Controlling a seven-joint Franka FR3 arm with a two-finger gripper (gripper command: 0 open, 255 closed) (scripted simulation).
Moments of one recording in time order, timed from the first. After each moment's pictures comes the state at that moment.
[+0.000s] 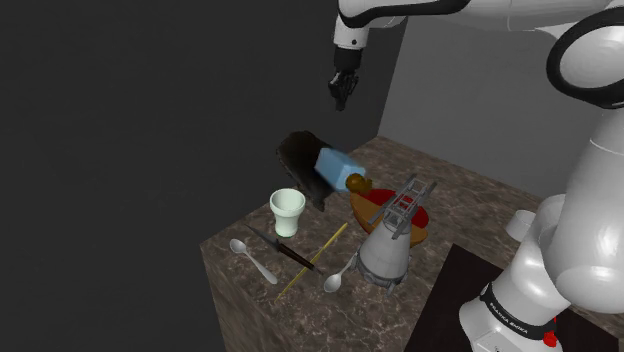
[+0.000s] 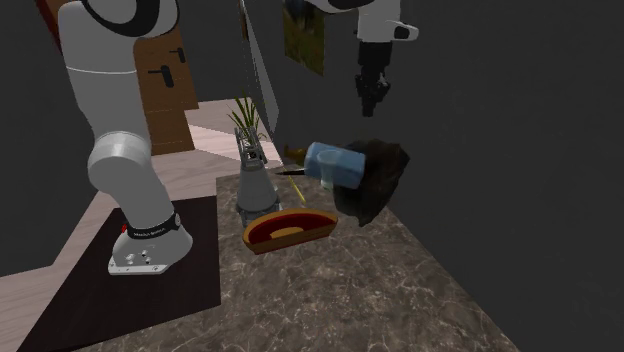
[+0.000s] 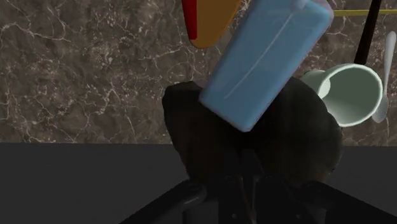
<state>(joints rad) 0.26 0.17 -0.30 -1.53 0.04 1.69 -0.16</state>
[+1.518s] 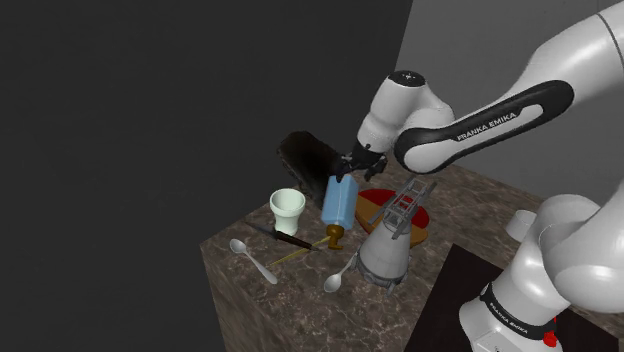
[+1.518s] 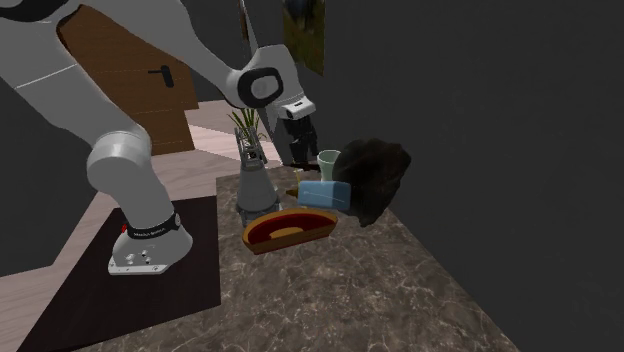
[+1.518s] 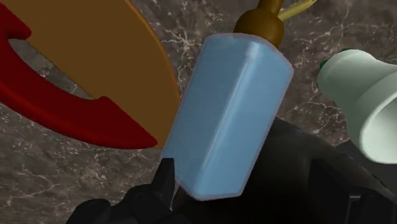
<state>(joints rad) 0.24 -0.30 -0.09 -2.62 -0.34 2.57 0.93</state>
